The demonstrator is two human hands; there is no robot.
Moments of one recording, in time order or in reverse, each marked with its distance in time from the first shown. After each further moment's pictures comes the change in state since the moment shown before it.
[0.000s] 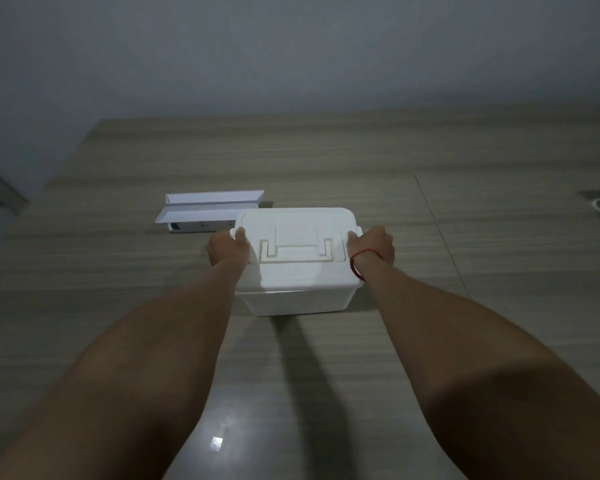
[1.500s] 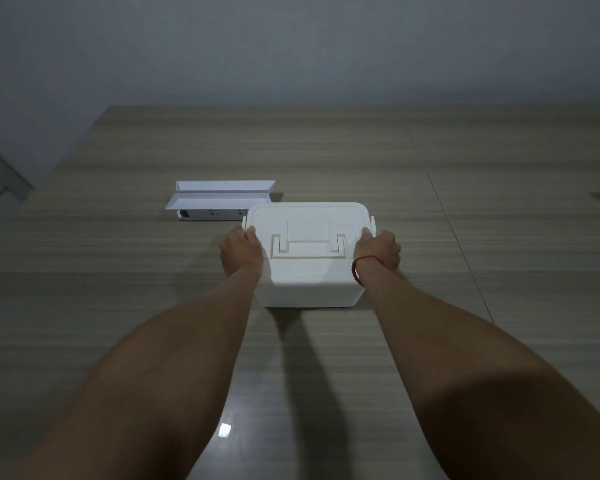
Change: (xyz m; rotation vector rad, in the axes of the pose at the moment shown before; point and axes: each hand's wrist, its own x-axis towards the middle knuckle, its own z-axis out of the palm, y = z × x) left_hand -0.012 -0.029 0.006 0.074 0.112 0.193; right_hand -0.018 0.011 0.026 0.177 0.095 0.091
